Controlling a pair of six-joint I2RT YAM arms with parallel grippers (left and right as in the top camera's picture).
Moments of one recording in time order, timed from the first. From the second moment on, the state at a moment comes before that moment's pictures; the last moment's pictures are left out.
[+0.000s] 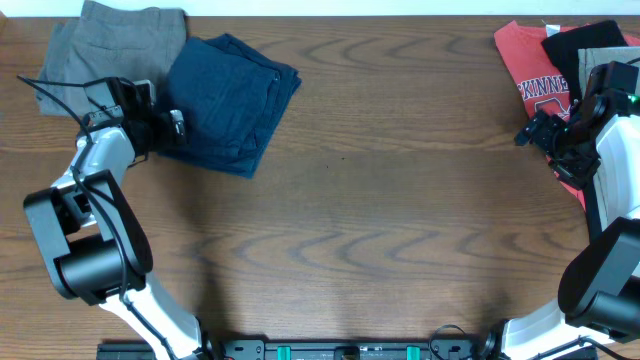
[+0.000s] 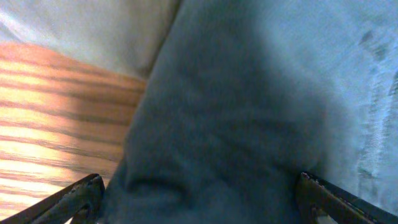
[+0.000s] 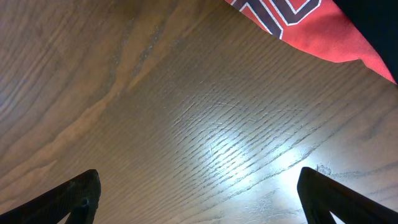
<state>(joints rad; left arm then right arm) 0.33 1.99 1.25 -0.33 0.21 0.11 -0.33 1.77 1.43 -1.04 -0.08 0.42</state>
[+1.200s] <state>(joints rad) 0.13 1.79 1.26 -0.05 0.12 -0.07 -0.33 1.77 1.43 -1.04 -0.08 0.42</state>
